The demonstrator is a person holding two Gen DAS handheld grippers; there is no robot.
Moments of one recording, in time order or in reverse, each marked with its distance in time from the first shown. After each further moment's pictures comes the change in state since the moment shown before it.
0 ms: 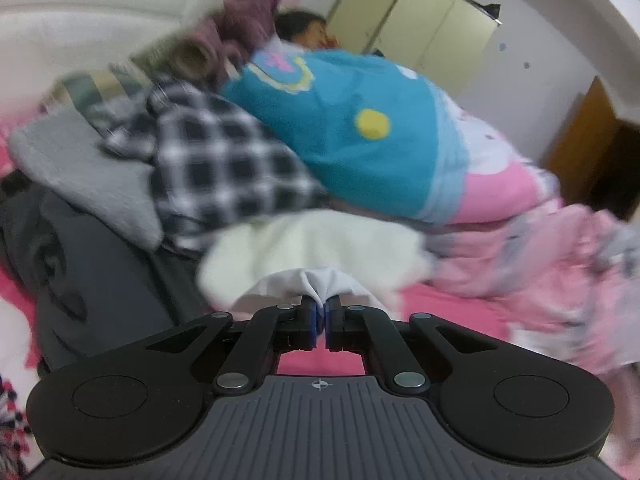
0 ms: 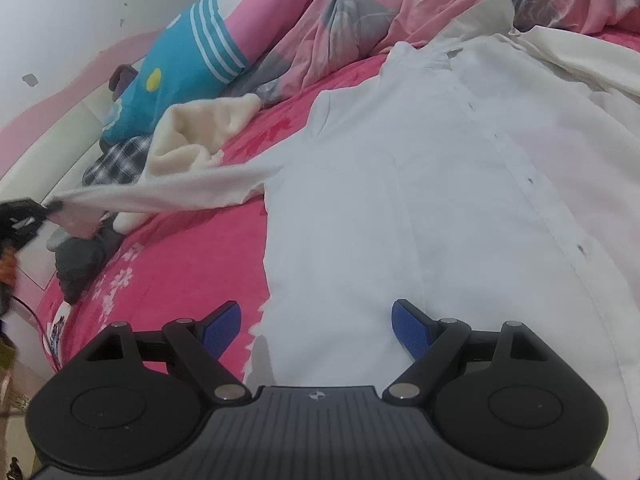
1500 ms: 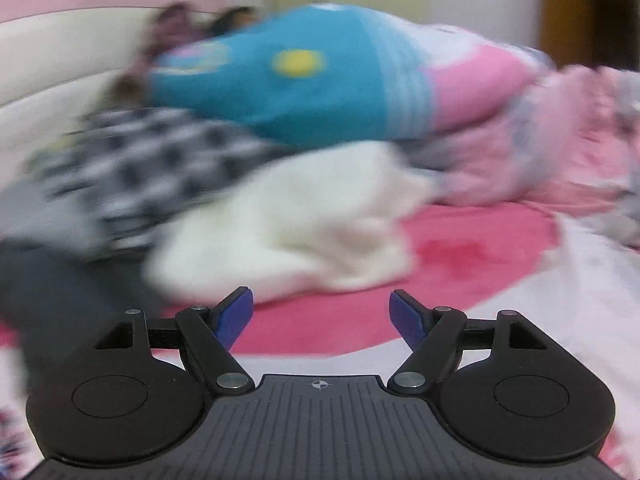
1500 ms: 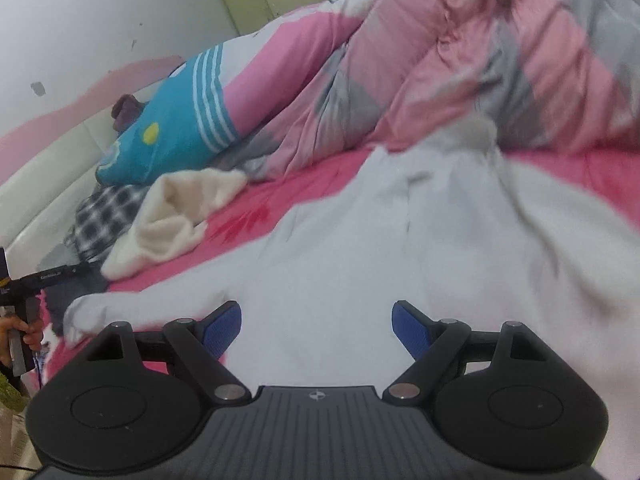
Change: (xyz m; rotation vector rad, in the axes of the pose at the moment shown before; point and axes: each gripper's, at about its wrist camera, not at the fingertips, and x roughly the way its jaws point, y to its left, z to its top) left arm 0.089 -0.106 -0.091 0.417 0.030 0.148; right arm -0.052 -0.023 0.120 -0.147 -0.105 -0.059
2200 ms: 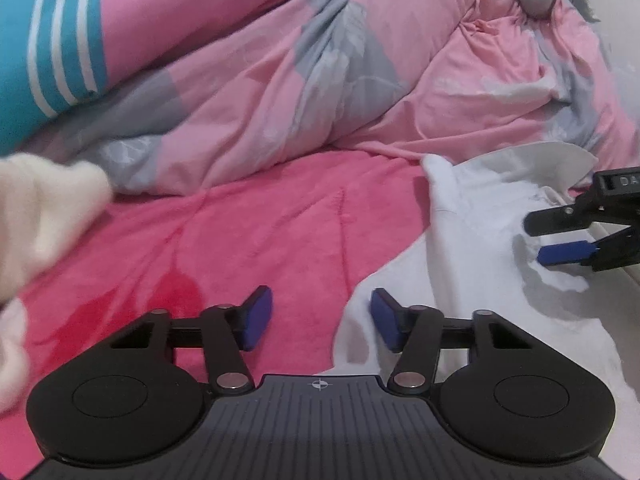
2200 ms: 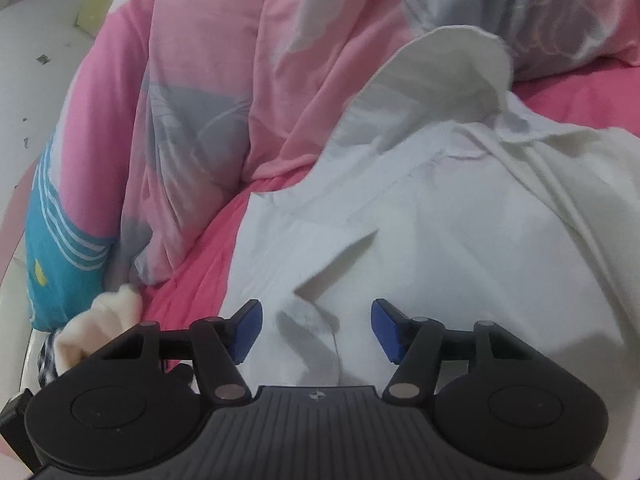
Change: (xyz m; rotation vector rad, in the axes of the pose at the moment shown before) left arm 0.212 -0.225 0.014 0.194 0.114 -0.273; right arm 0.240 -0.149 0.097 0.446 0.103 0.066
